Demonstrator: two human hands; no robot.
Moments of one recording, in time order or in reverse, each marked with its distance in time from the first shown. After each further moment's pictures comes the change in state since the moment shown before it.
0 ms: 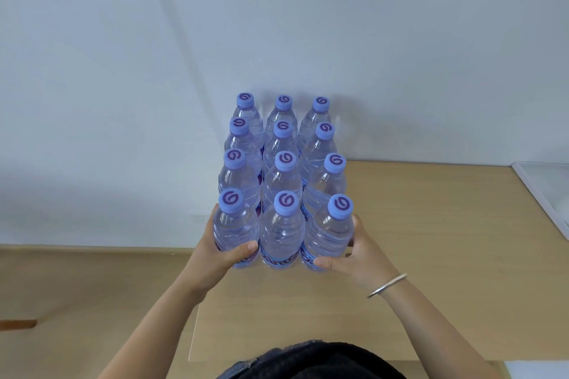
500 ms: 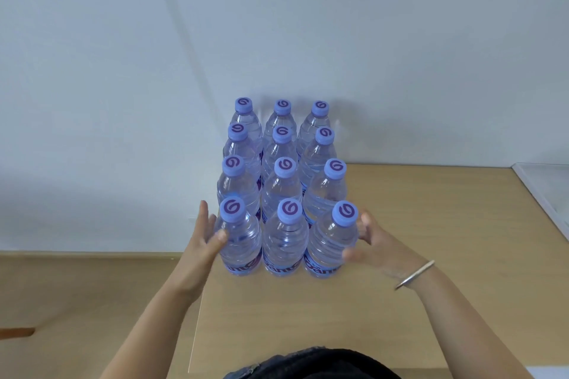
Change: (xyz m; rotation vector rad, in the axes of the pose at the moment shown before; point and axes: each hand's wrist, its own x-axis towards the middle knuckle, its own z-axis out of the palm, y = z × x) left_hand 0.014 0.000 -0.022 -0.064 -0.009 -0.050; right_hand 0.013 -0.011 -0.036 0.110 -0.178 0.102
